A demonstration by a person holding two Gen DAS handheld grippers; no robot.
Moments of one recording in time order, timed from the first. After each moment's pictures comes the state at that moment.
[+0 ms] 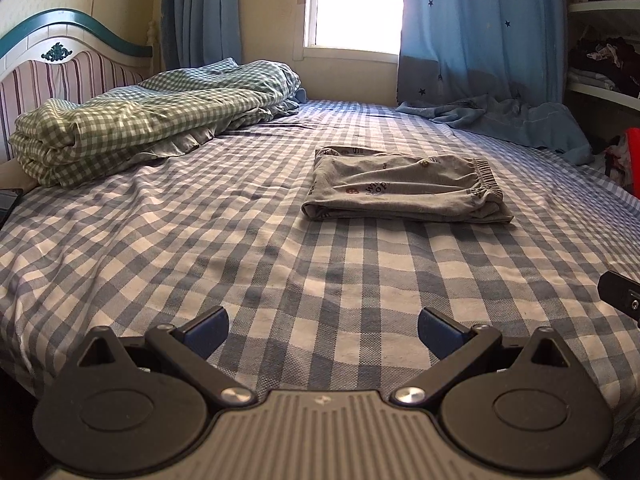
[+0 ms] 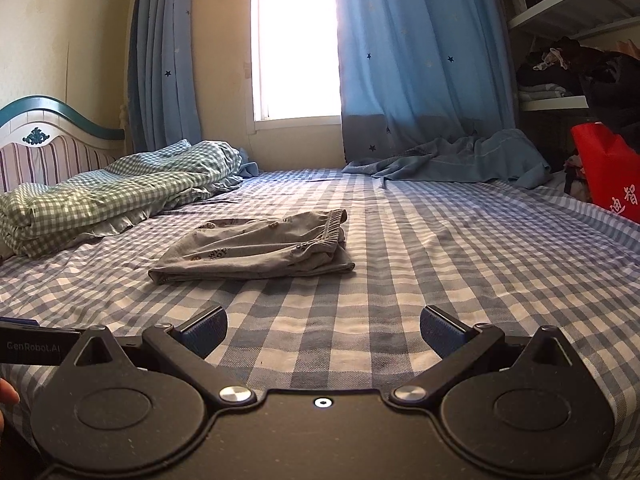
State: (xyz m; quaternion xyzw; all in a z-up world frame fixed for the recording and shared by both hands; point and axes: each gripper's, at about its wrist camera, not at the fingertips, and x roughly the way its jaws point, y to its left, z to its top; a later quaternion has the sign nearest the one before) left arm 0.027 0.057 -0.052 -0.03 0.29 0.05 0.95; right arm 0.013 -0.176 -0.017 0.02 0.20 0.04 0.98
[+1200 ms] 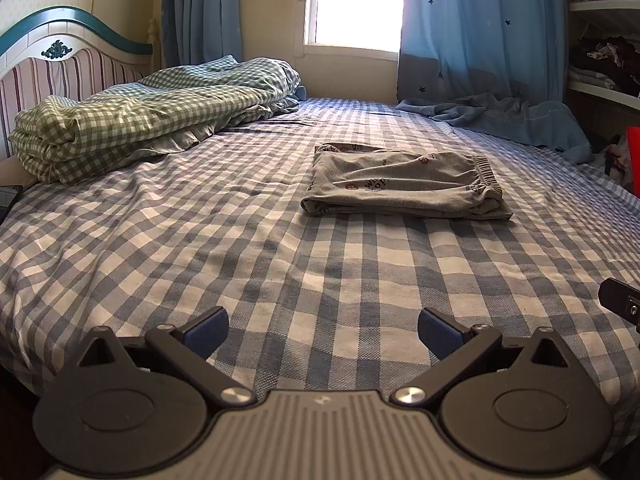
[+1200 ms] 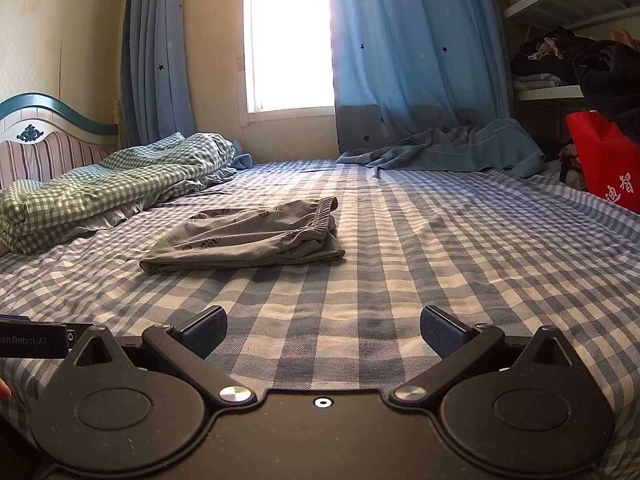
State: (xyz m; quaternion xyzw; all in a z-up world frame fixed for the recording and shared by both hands) left arm 0.025 0.057 -0.054 -0.03 0.30 0.05 0.95; right arm 0.013 -0.183 -0.022 0.03 0.21 0.04 0.98
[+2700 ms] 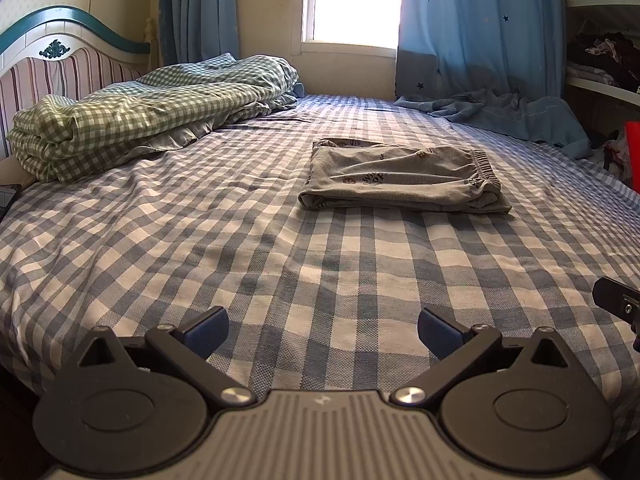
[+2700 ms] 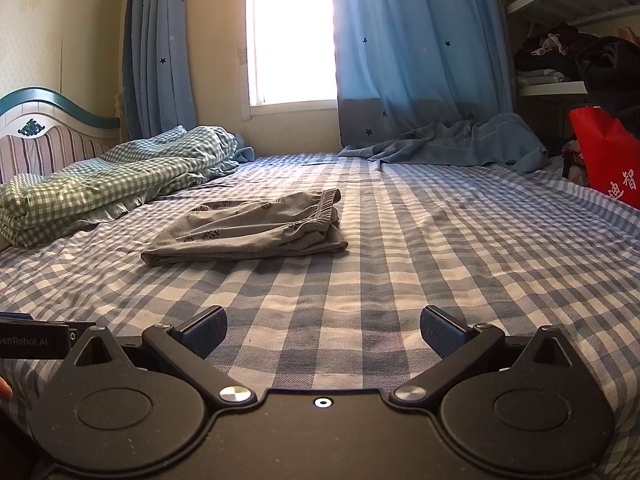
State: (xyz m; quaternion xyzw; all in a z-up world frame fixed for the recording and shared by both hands) left arm 0.025 0.056 -0.056 -0.03 0.30 0.05 0.95; right arm 0.012 -0.183 -0.029 0.03 0.22 0.04 0.98
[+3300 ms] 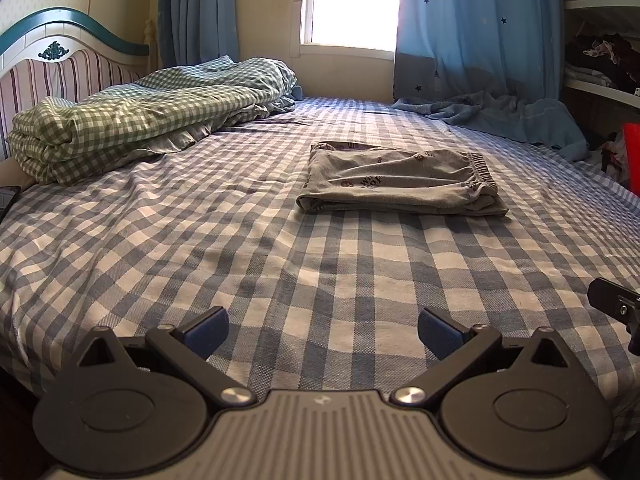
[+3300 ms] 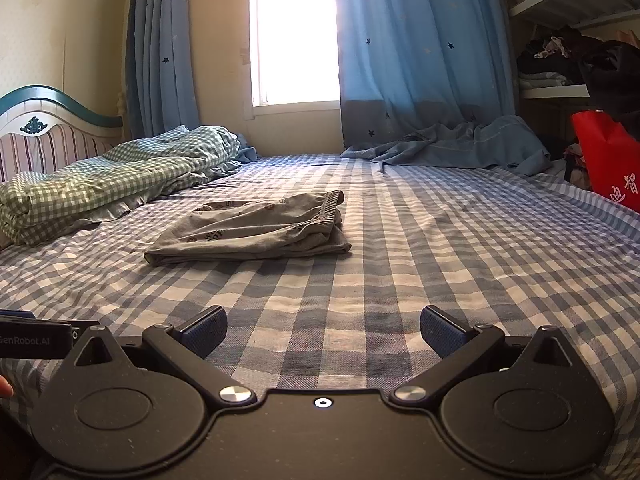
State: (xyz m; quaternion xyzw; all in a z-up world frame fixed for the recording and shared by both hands) left arm 0.024 0.055 -0.055 -0.03 0.30 0.05 0.95; right arm 0.010 -0.181 -0.031 0.02 0.22 0.04 0.98
